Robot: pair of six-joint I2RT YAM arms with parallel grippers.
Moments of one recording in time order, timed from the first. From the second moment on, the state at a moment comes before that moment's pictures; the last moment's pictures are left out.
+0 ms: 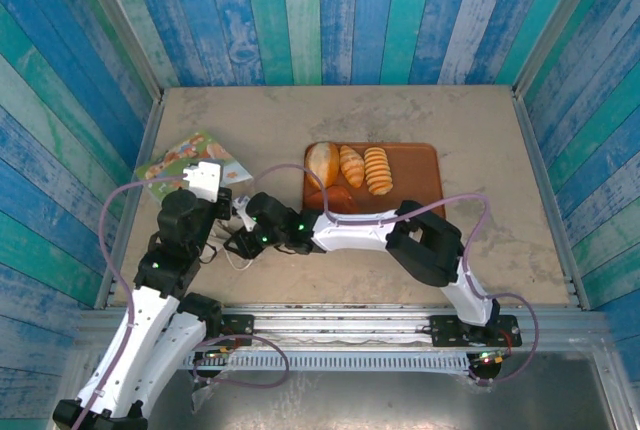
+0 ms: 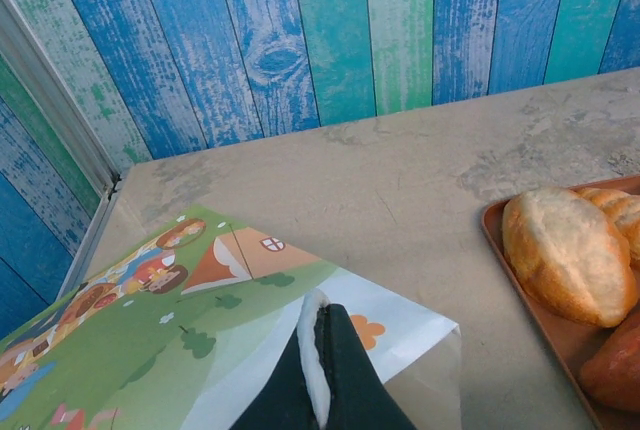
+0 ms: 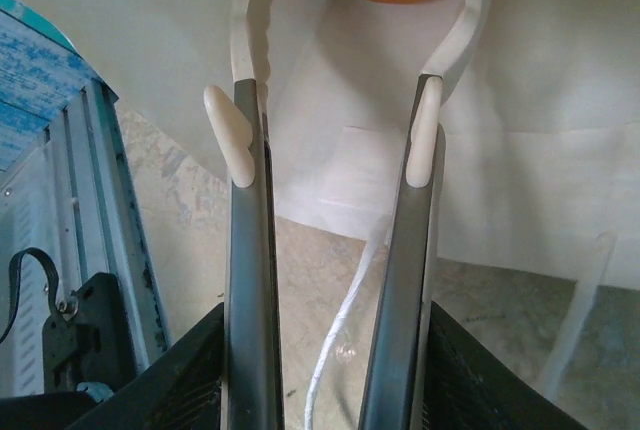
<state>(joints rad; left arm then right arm) -0.30 0.54 0.57 -0.27 -0.21 0.10 1.18 2.15 1.50 0.03 -0.21 0.47</state>
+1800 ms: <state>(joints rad) -0.30 0.54 0.57 -0.25 -0.20 0.07 1.30 1.95 1.46 -0.39 0.29 -0.16</state>
